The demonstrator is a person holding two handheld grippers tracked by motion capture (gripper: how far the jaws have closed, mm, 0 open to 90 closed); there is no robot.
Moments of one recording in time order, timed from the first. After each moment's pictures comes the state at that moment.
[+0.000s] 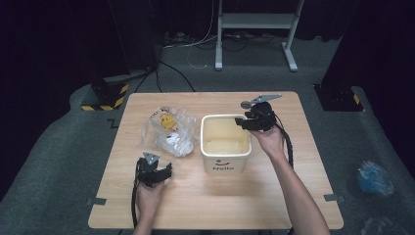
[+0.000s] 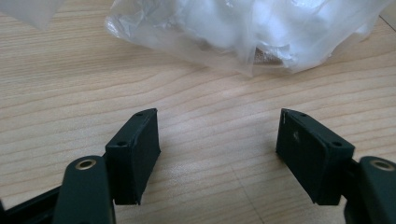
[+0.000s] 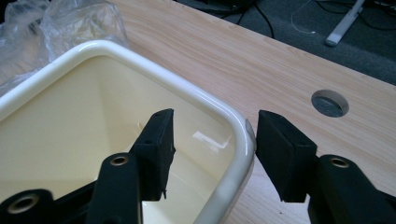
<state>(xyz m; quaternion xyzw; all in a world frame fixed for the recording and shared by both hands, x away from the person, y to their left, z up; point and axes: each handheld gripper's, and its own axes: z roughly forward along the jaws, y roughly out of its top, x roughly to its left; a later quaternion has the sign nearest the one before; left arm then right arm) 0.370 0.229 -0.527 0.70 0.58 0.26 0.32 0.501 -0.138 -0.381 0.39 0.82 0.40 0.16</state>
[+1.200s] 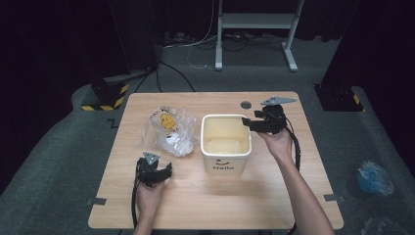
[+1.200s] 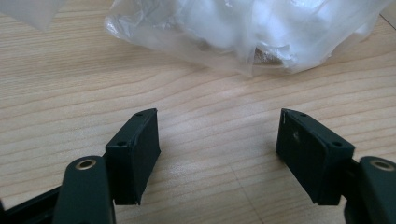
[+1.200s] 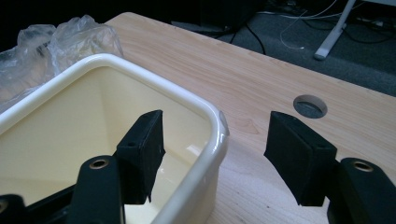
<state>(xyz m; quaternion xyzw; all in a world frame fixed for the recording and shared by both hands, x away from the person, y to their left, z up) 0.370 0.229 -0.527 0.70 0.58 0.26 0.32 0.486 -0.166 -0.377 0.40 0.79 0.44 0.17</state>
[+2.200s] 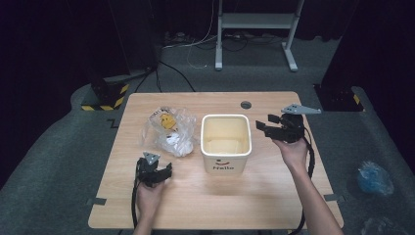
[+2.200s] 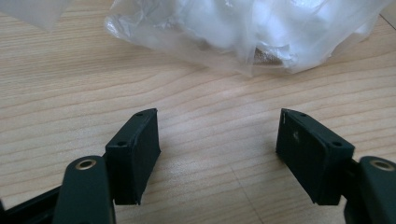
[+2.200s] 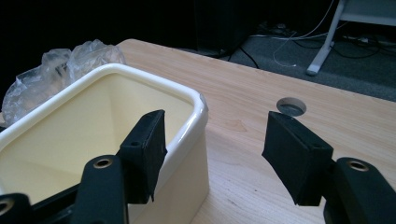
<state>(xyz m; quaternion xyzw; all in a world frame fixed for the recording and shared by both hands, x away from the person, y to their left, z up) 0.370 0.229 -0.527 0.70 0.58 0.26 0.32 0.452 -0.207 -0.373 0.41 0.75 0.49 0.18</state>
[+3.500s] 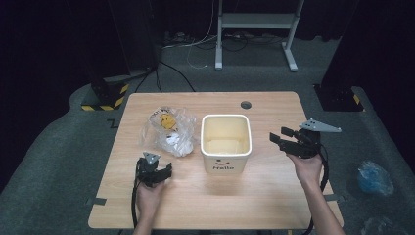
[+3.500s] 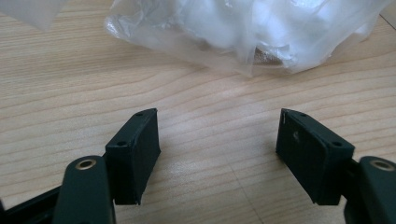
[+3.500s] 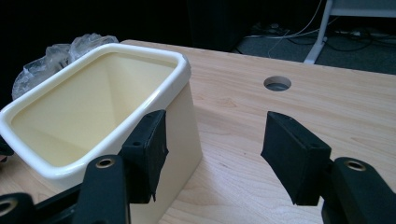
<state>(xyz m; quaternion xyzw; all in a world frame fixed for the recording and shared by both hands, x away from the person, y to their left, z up) 0.370 0.229 -0.527 0.70 0.58 0.26 0.32 0.416 -0.248 -0.394 0.43 0.73 0.51 0.18</state>
